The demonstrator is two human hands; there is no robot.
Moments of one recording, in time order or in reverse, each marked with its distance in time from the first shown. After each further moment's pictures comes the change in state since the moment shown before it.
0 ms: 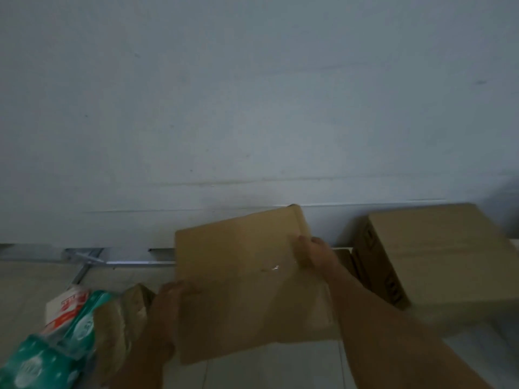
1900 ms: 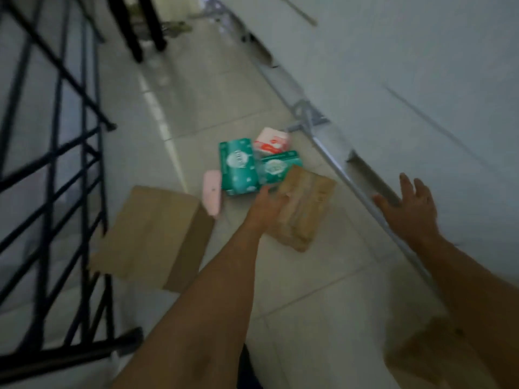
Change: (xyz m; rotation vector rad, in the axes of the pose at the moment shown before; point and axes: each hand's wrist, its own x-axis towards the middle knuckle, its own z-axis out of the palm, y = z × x) left_hand 0.054 -0.234 -0.325 -0.193 0.415 -0.201; right_hand -0.071 -0.026 0.477 -1.035 -0.308 -0.832
